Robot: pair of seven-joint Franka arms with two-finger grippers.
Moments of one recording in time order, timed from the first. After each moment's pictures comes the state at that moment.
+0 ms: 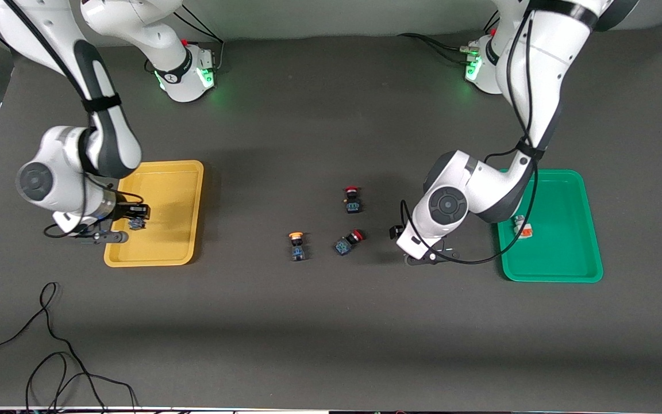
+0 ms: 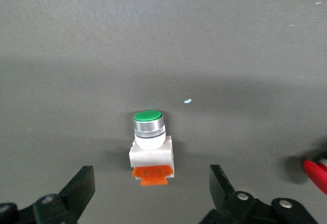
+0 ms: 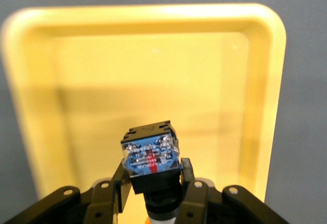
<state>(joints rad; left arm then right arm) -0.26 0.65 -0.26 -1.72 0.11 2.24 -0.71 0.44 0.29 -0.50 -2.27 0.10 2.41 -0.12</state>
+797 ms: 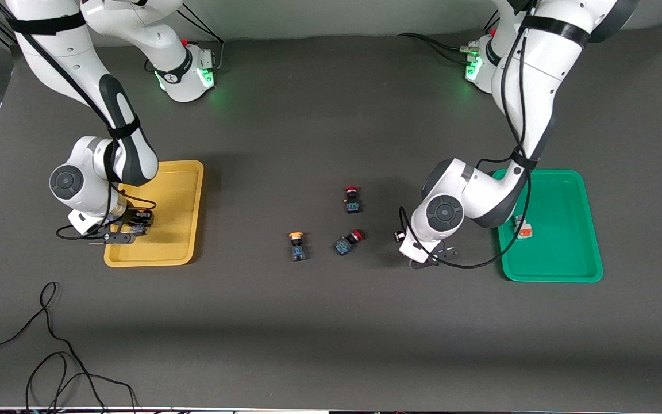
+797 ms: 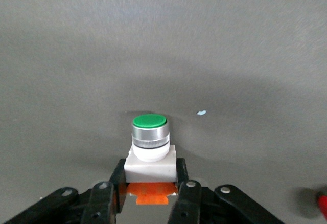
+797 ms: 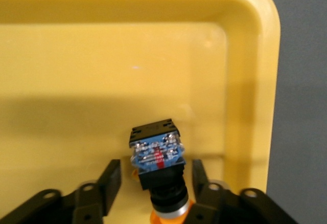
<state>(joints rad) -0.26 0.68 -0.26 -1.71 0.11 2.25 -0.81 0.42 0.41 -0.51 -2.30 0.13 2.60 -0.14</state>
